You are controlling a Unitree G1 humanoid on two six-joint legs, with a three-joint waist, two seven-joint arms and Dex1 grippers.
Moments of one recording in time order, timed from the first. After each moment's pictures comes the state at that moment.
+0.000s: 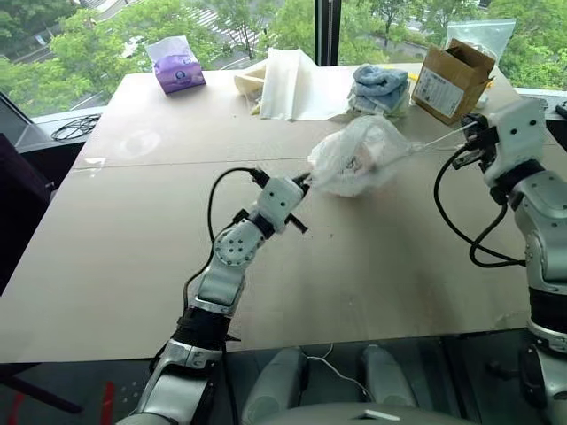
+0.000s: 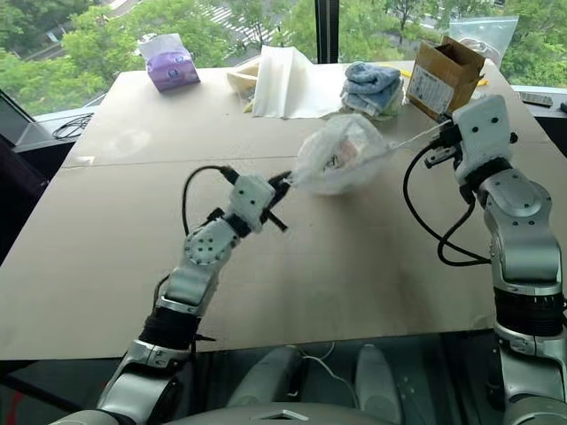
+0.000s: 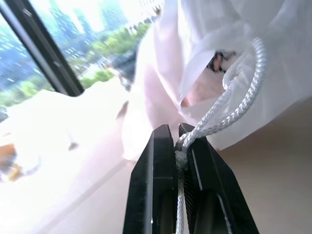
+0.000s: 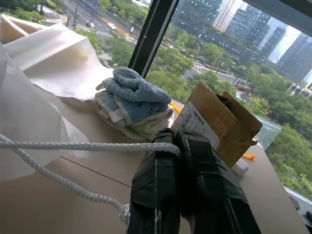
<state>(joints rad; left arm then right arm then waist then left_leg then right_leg) -0.42 0.27 -0.12 -0.02 0.15 -0.16 -0.28 -0.48 -0.57 -0.20 -0.22 0.09 0.46 0.33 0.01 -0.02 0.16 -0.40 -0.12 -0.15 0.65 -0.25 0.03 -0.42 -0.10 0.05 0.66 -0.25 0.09</state>
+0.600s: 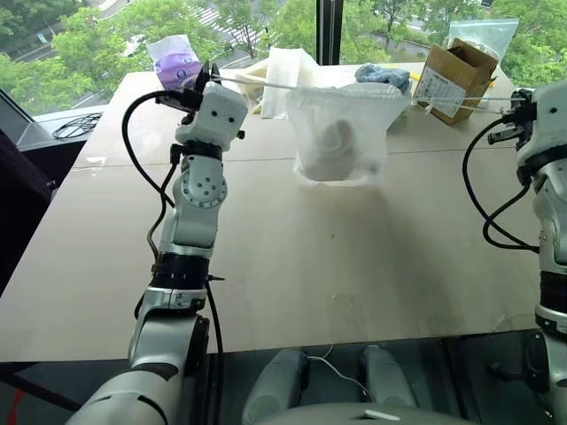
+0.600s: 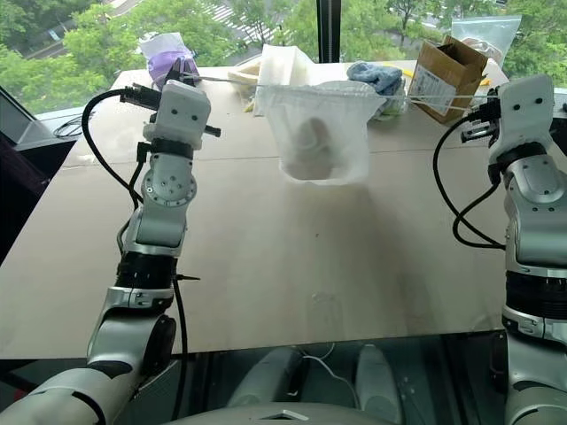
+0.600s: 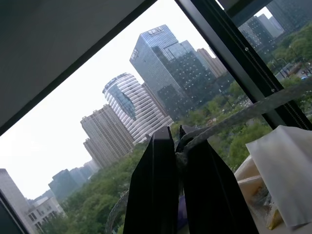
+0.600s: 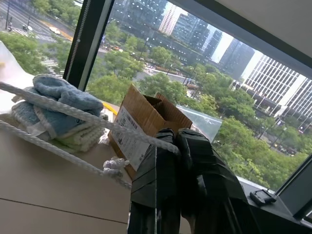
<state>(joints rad) -0.71 0.37 0.04 0.21 0.41 -0.08 0.15 -0.55 -0.59 -0.26 -0.09 0.05 0.37 0.17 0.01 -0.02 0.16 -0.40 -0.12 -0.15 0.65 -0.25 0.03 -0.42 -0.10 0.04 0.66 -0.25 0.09</state>
